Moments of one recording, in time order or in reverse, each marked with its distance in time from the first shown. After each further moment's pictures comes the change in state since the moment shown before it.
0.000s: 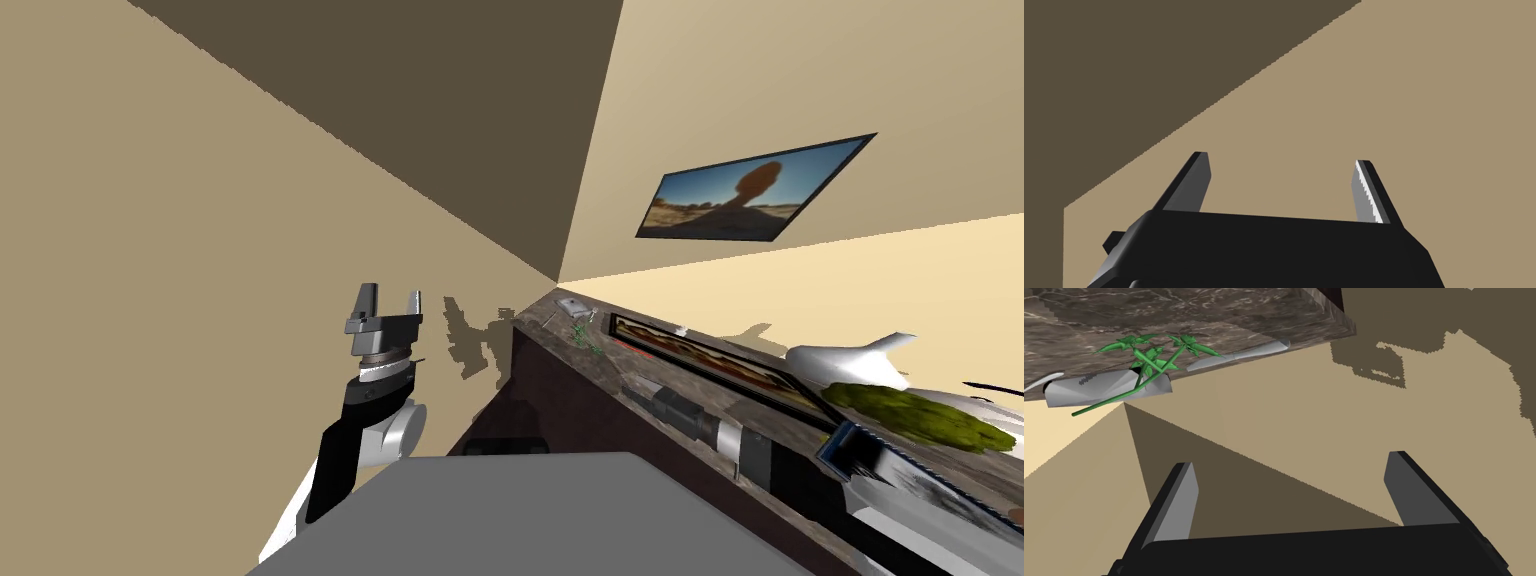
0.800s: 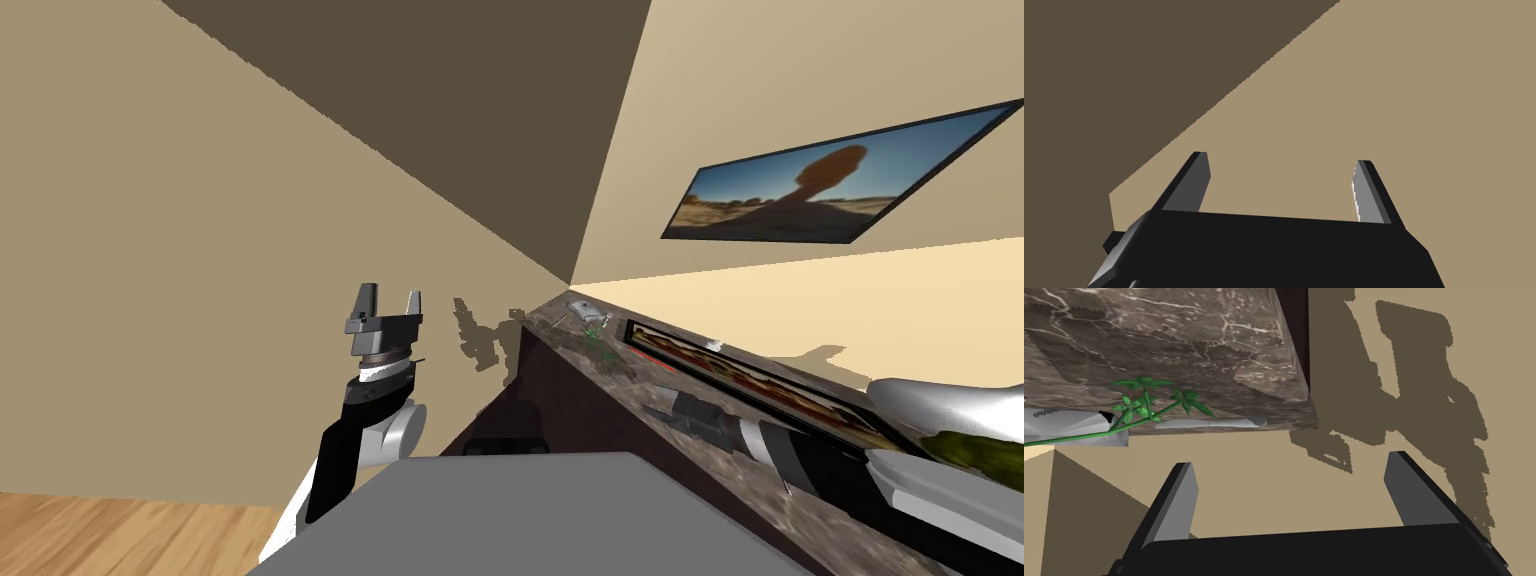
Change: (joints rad) left arm 0.000 0.000 0.000 0.000 0.000 0.000 0.000; right arm 0.126 -0.242 -0.070 0.086 0.111 -0.018 -0.013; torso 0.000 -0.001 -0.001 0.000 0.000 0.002
